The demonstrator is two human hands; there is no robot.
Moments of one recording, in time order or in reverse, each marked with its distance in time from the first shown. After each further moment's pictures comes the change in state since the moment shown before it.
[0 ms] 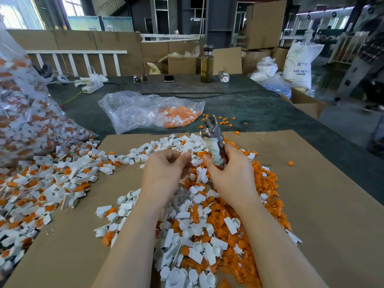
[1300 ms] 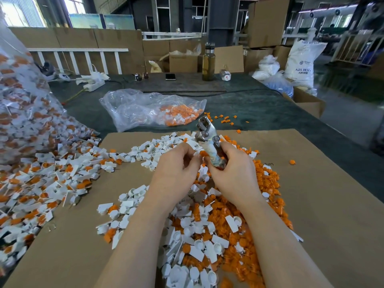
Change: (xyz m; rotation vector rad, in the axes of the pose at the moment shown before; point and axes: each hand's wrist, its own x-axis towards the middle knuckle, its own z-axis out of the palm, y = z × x) left_hand -0.008 0.004 0.004 0.273 -0.107 0.298; right_hand 0.002 0.004 -0.001 -0.095 -0.031 -0.126
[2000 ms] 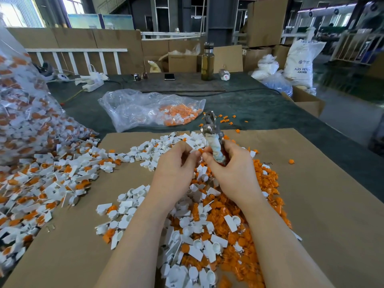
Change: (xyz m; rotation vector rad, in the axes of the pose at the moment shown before) left_hand 0.001 0.001 0.003 -0.038 0.025 -0.016; right_hand 0.001 -0.006 -0.006 0.280 -0.030 0.119
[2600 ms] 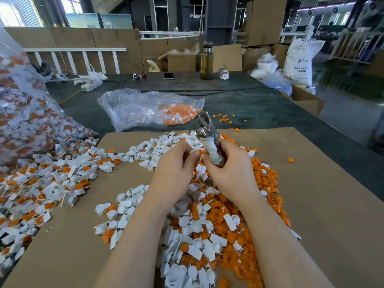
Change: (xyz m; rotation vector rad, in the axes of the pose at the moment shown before) left_hand 0.001 -0.003 -0.001 0.099 -0.028 0.056; right_hand -0.001 0.001 0.001 -0.113 0.010 -0.093
